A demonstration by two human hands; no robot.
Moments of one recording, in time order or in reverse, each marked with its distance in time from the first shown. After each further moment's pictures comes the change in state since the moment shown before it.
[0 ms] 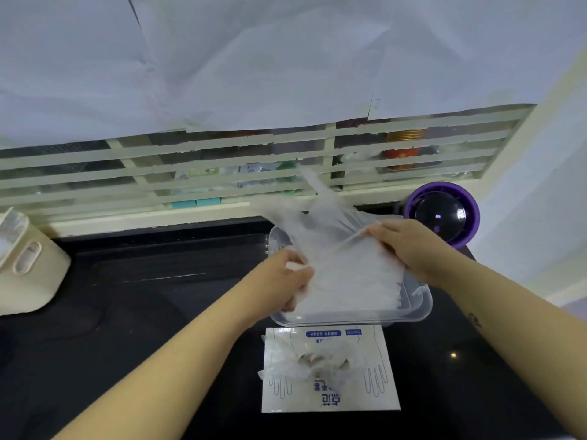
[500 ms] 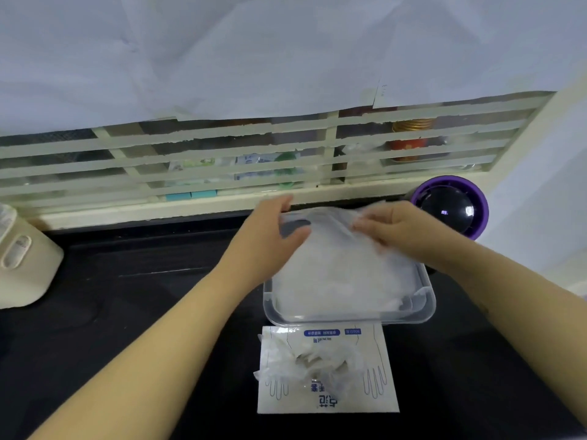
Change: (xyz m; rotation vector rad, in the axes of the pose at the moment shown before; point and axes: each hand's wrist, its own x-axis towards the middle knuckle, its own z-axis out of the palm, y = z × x) left_hand 0.027 0.019 -0.021 0.316 0.305 0.281; right_hand 0.003 -0.022 -0.003 -0.338 -0.077 -0.242
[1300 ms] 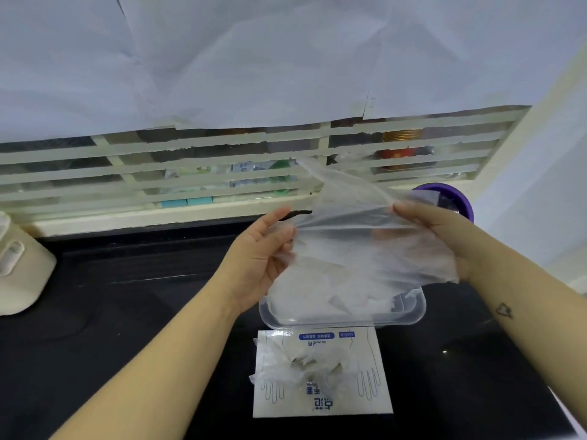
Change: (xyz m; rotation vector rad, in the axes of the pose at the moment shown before) left_hand -0.011 -0.010 0.012 -1.385 -0.098 -0.272; right_hand -0.032 0.001 -0.028 1.077 0.080 0.275
